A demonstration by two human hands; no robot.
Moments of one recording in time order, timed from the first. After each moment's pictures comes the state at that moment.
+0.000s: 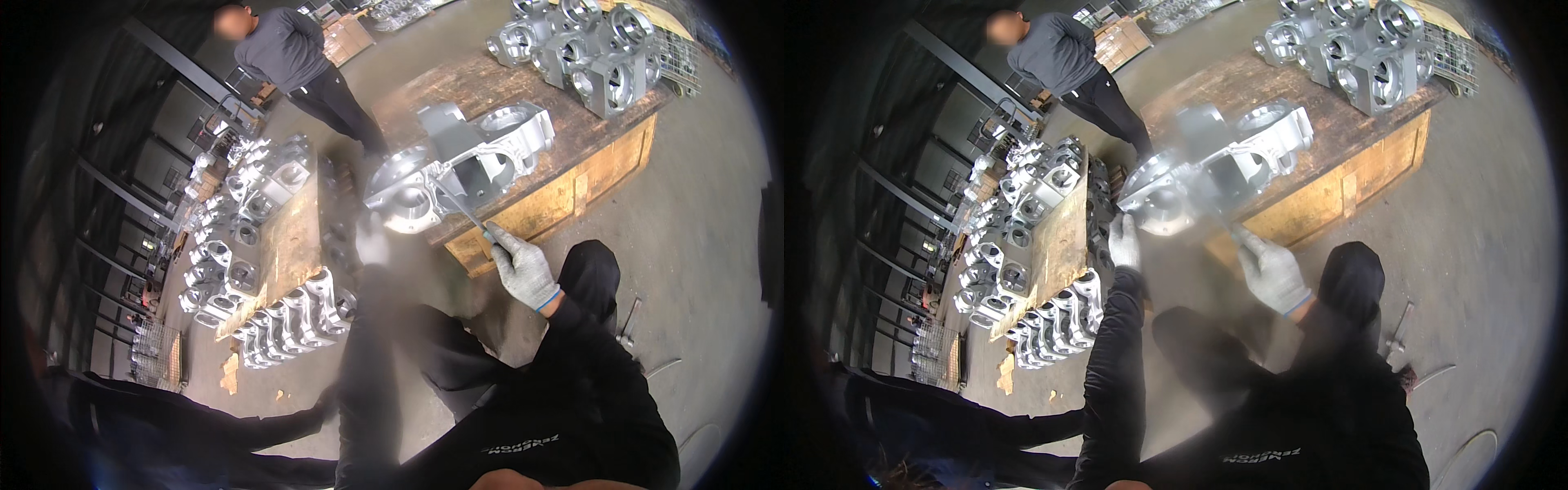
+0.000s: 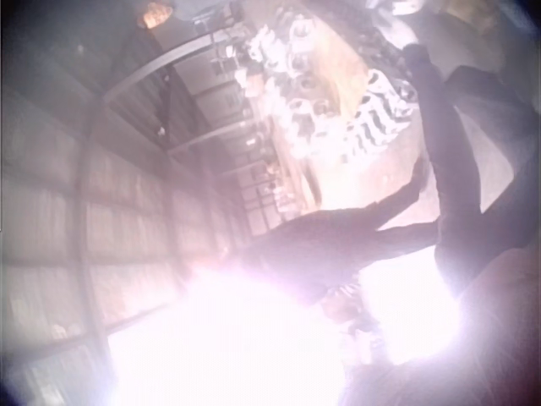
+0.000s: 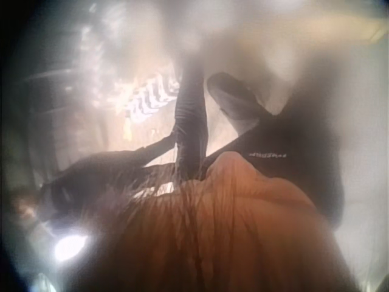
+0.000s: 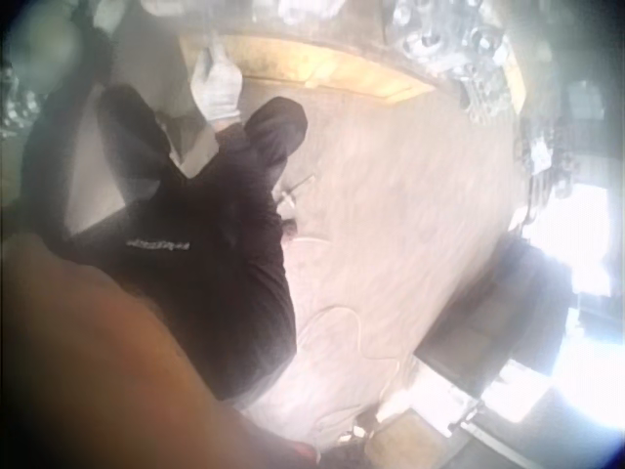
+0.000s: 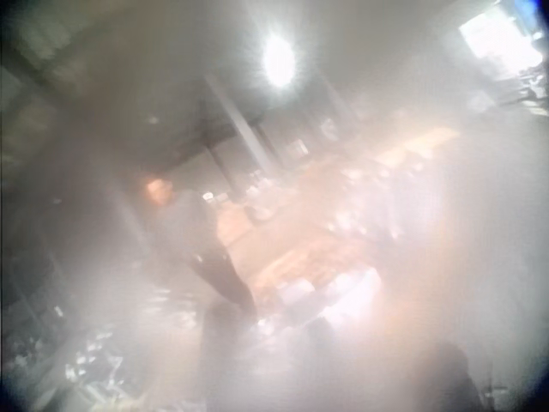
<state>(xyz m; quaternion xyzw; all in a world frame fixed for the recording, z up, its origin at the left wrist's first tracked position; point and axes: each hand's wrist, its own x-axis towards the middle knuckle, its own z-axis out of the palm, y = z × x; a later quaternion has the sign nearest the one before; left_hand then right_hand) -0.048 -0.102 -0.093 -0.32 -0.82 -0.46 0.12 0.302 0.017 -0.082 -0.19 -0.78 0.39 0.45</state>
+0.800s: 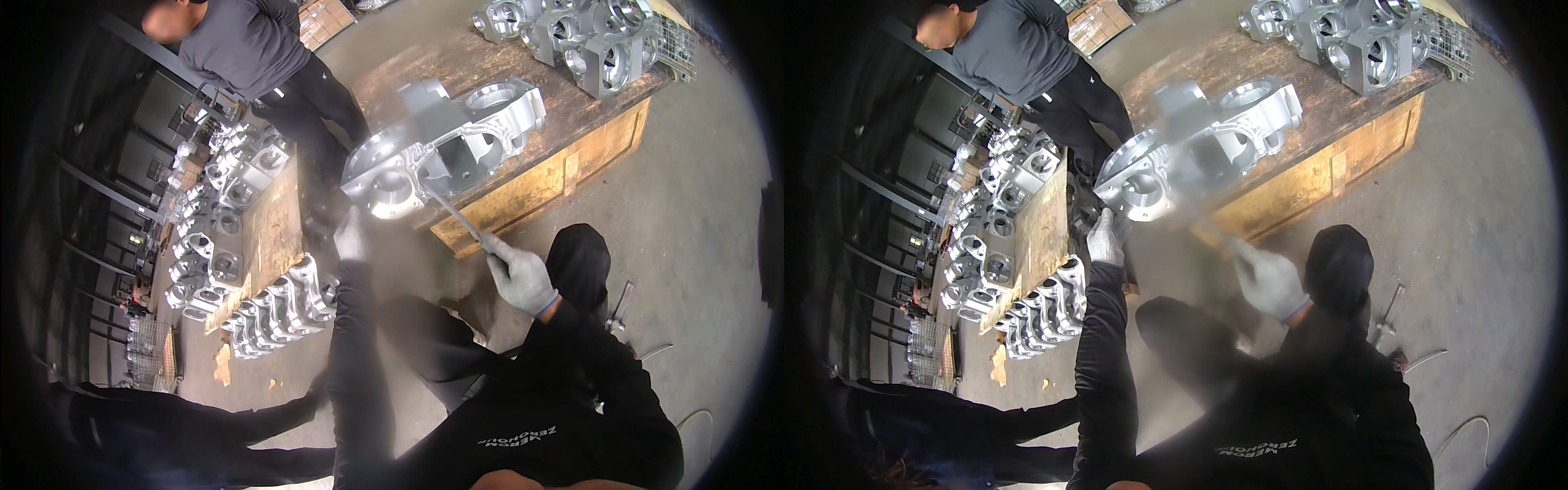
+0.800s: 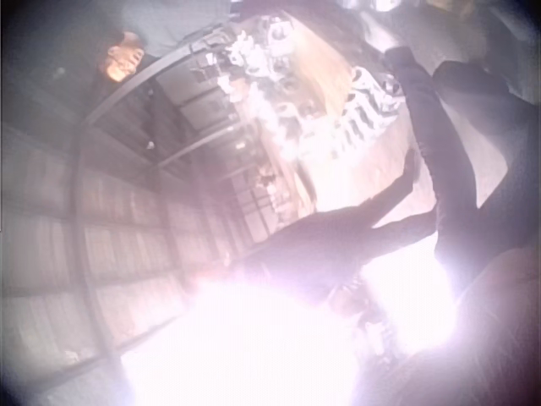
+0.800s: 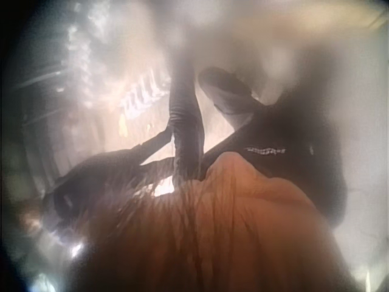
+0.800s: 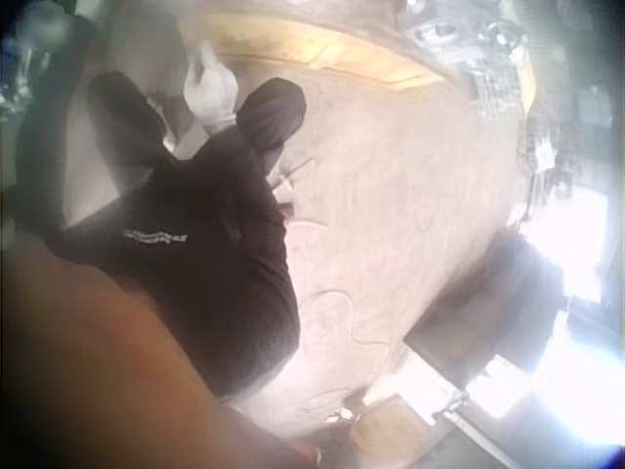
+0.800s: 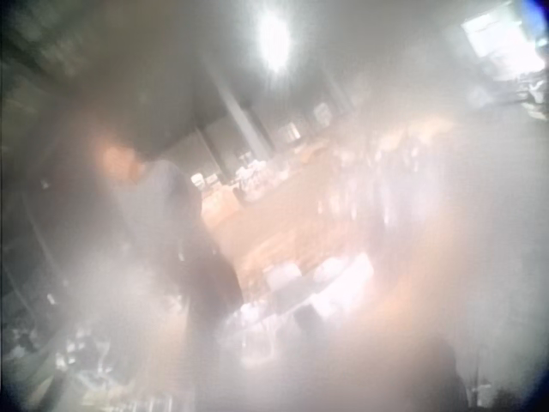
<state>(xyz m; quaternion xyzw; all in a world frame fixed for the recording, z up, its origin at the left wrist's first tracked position) -0.070 -0.117 -0.113 -0.16 -0.64 -0.73 -0.17 0.326 0.006 -0.108 -0.22 -0.83 0.36 0.36</state>
